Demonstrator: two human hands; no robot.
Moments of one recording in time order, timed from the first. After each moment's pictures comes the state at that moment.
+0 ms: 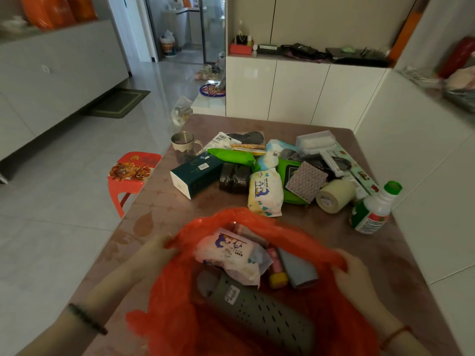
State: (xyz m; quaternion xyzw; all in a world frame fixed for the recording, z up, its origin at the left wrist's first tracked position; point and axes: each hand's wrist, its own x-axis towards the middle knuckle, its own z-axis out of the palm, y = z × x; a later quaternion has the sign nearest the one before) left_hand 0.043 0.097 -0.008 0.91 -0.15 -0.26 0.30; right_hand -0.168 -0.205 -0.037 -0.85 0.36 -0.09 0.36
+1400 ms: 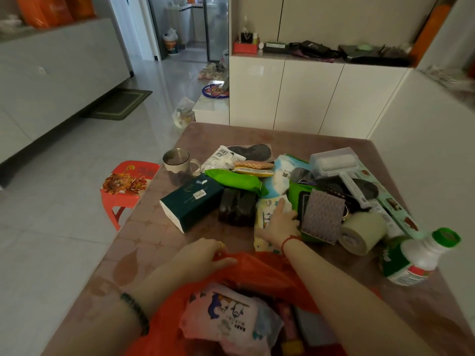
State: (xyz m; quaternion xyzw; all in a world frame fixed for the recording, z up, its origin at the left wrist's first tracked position) left_hand 0.120 -0.025 -0.010 0.89 -0.37 -0.24 0.10; right_hand 0.102 -0.219 -0.062 -0.88 0.40 0.11 0.22
